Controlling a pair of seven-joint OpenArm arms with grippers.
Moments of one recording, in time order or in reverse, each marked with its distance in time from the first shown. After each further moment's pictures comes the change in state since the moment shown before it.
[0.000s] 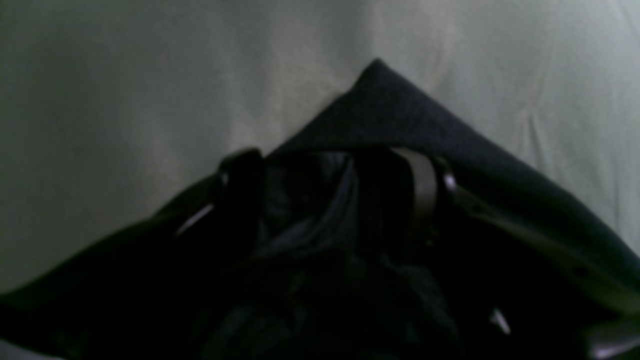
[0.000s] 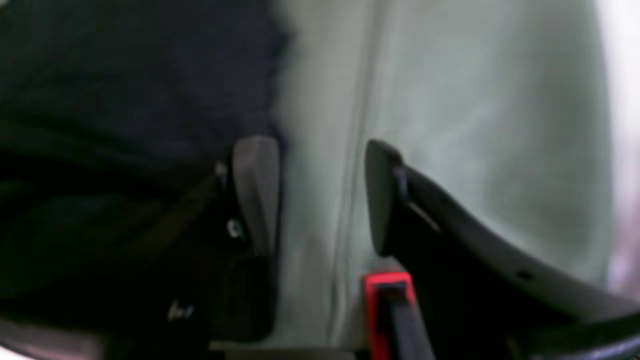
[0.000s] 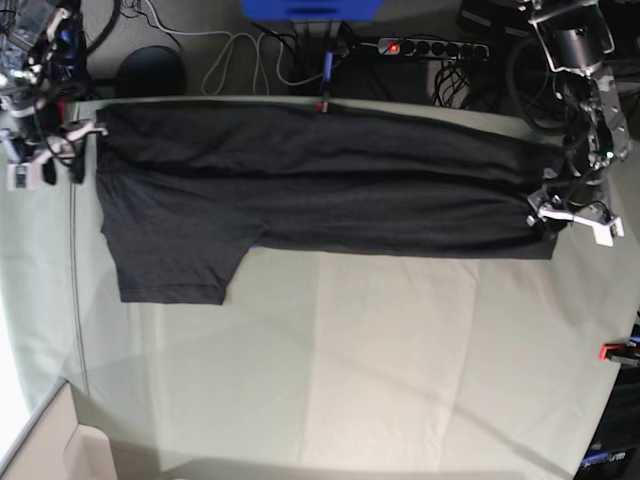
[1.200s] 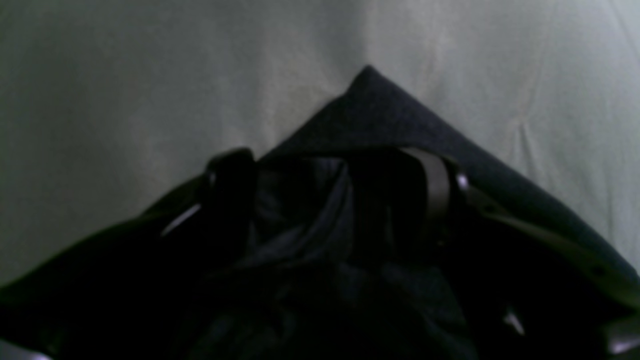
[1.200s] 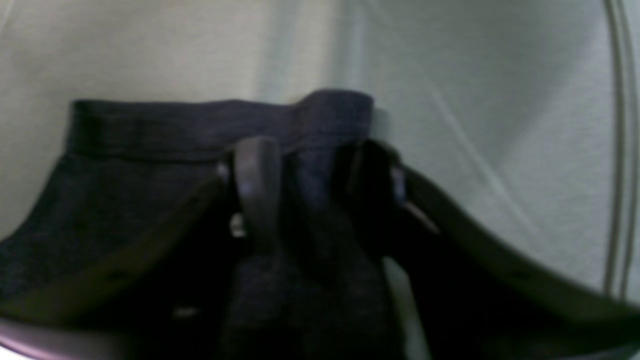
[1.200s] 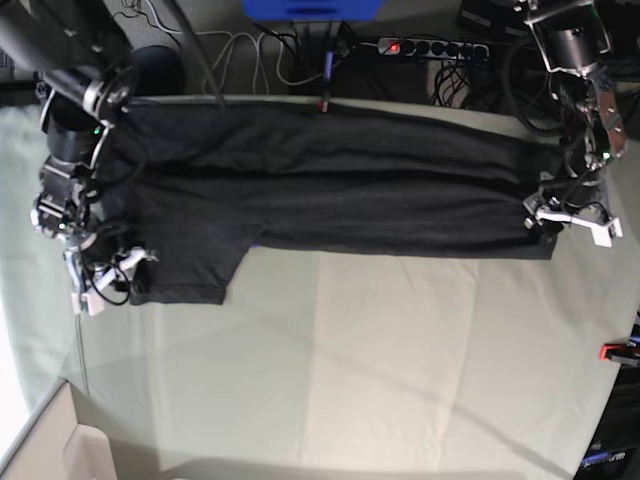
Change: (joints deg) left arm -0.2 1.0 -0.1 0.1 0.1 0.4 -0.9; right arm 37.3 6.2 -8.3 -50.2 -13.8 -0.4 10.5
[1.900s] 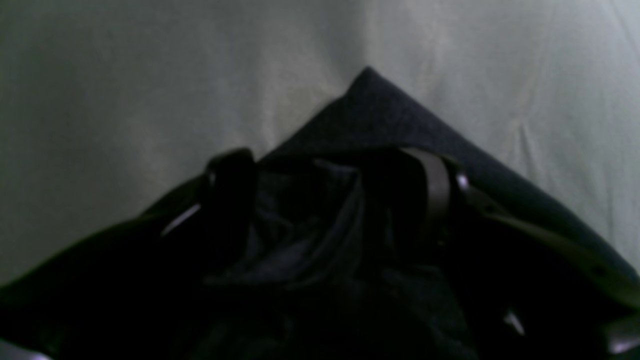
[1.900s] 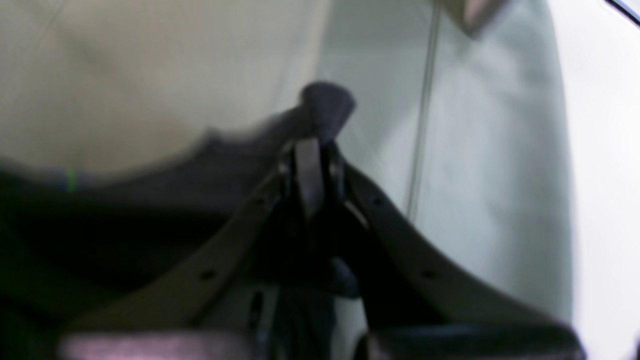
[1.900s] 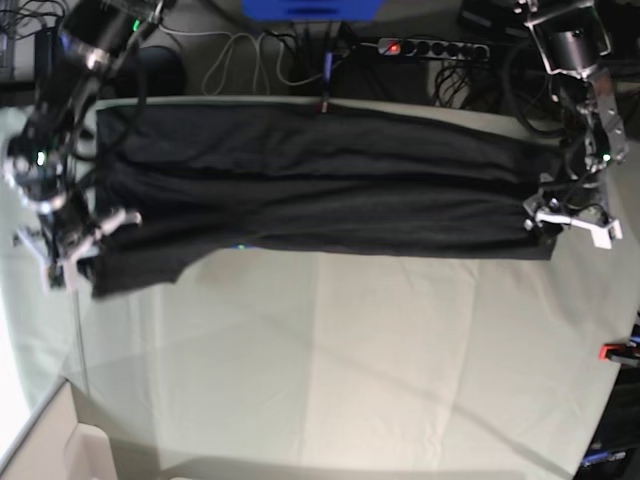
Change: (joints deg) left arm -0.3 0.0 0.2 0.1 0.1 0.0 0.3; right arm -24.2 -11.7 0.2 60.5 4.5 0.5 -18.9
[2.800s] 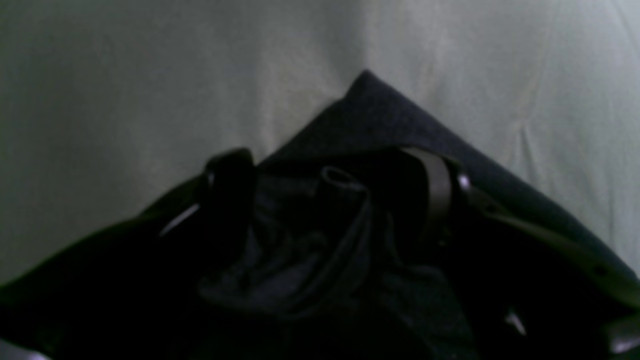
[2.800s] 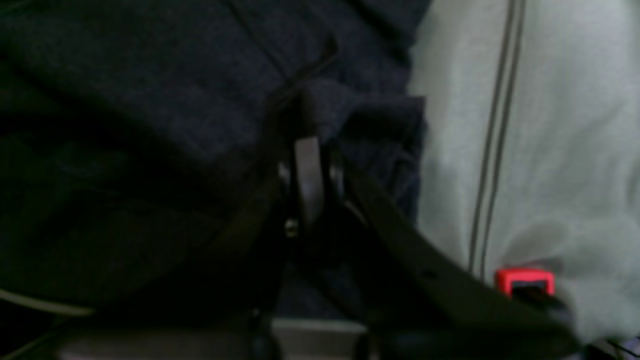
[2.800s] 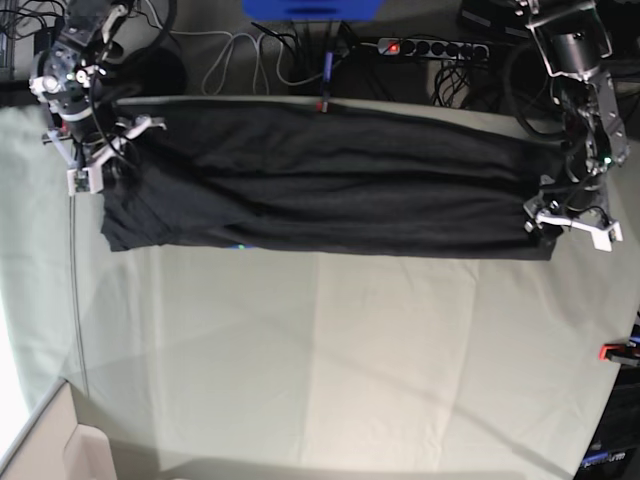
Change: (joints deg) left arm -0.7 -0.3 0.0 -0.1 0.1 0.2 0.7; right arm -12.3 -5.8 3.9 -3.6 0.8 0.0 0.2
